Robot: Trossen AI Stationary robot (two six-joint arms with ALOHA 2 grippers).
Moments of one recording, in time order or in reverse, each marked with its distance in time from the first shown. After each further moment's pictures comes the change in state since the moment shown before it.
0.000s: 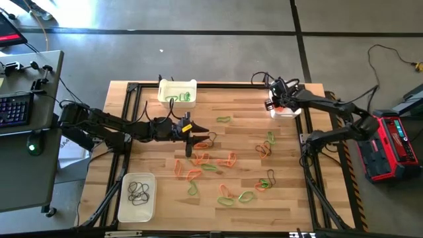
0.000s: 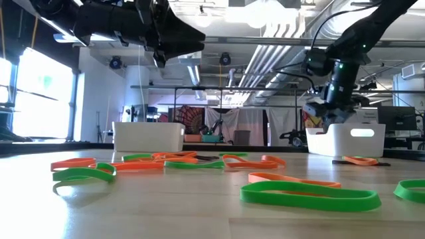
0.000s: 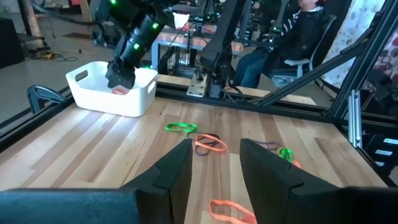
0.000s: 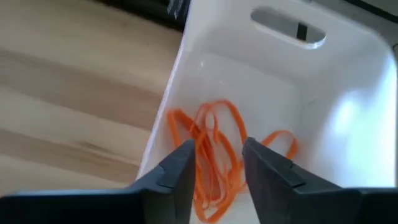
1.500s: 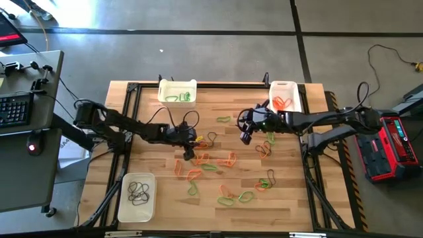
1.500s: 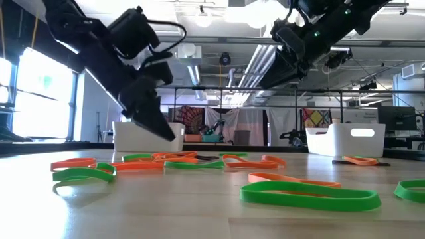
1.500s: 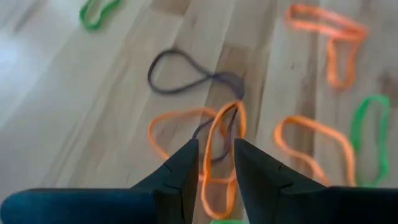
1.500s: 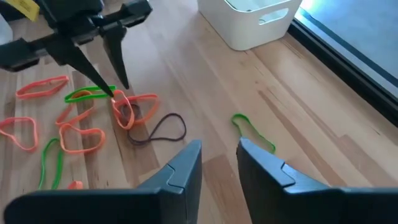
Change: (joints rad) left arm 0.042 0.203 0.000 -0.441 -0.029 -0.082; right arm 0.725 -0.039 0.060 0.370 -0.181 -0.114
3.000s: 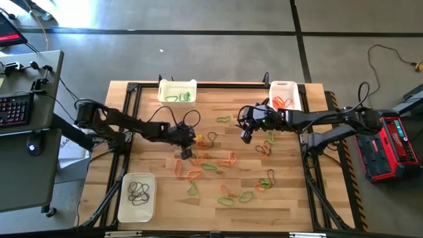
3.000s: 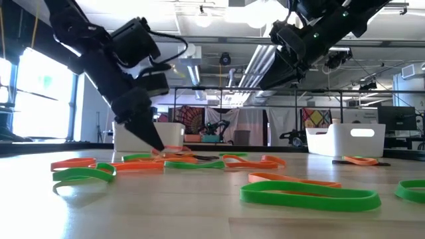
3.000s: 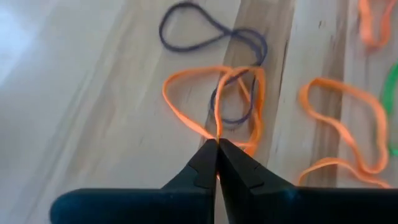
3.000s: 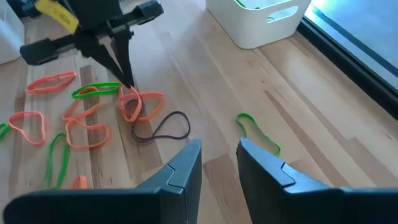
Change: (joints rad) left arm 0.037 0.000 0.000 -0.098 0.045 0.009; right arm -0.038 0.001 0.000 0.004 -0.075 -0.033
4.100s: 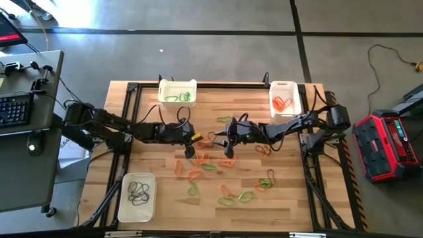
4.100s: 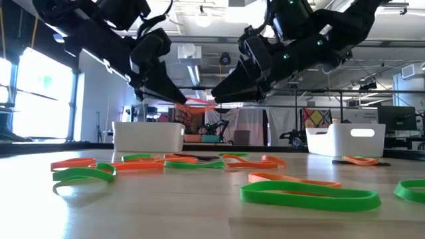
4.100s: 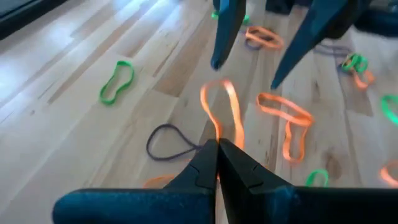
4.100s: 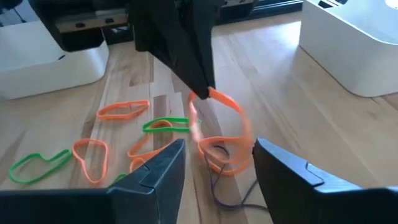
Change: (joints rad) left arm -0.080 -0.141 0.000 0.189 -0.121 -0.066; right arm 0.128 0.410 0.000 0.630 -0.097 -0.026
